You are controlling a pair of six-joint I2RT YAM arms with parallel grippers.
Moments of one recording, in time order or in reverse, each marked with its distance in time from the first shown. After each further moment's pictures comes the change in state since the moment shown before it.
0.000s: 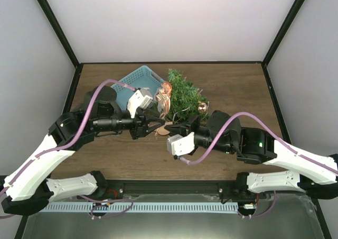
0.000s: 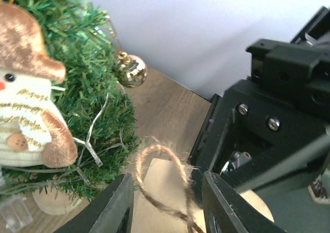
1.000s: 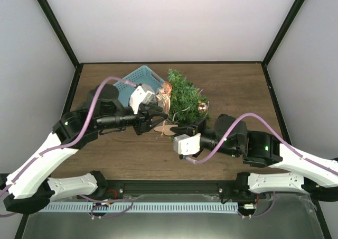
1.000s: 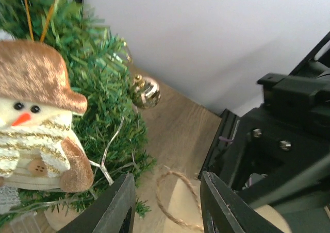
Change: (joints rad) left arm 0.000 -0.002 -0.007 0.085 -0.068 0.005; right arm 0.000 -0.073 -0.074 0.008 0.014 0.109
